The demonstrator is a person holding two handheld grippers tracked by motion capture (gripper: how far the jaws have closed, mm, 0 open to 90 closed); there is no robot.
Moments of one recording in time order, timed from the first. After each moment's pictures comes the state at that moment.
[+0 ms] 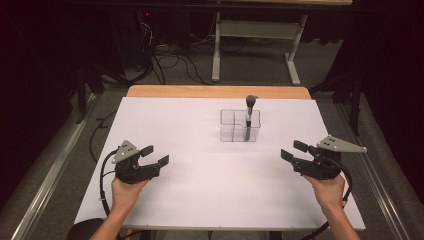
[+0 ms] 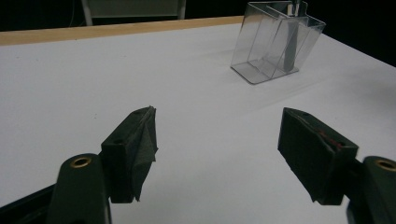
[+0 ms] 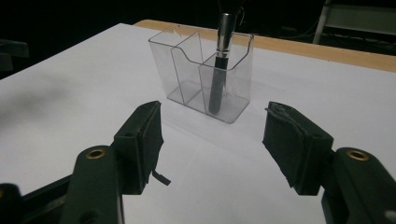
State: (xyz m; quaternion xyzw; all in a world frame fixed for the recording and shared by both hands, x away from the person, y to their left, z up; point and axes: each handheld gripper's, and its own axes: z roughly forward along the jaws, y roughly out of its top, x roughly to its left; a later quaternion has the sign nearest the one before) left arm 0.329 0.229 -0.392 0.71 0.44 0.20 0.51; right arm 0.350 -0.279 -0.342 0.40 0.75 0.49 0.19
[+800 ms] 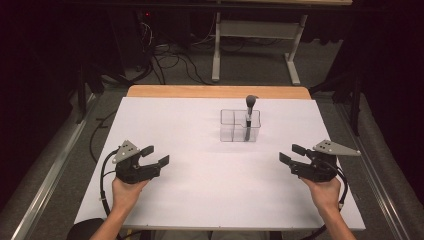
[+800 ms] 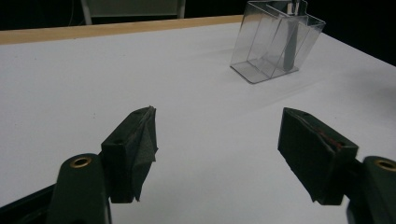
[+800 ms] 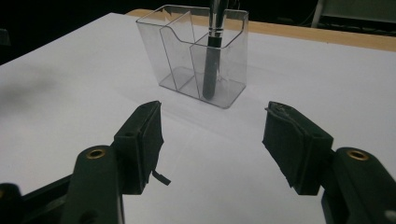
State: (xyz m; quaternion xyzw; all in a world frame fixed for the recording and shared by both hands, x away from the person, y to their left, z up) left arm 0.329 0.229 -0.392 0.71 0.44 0.20 0.51; right arm 0.354 -0.279 -0.362 0.41 0.75 0.48 0.19
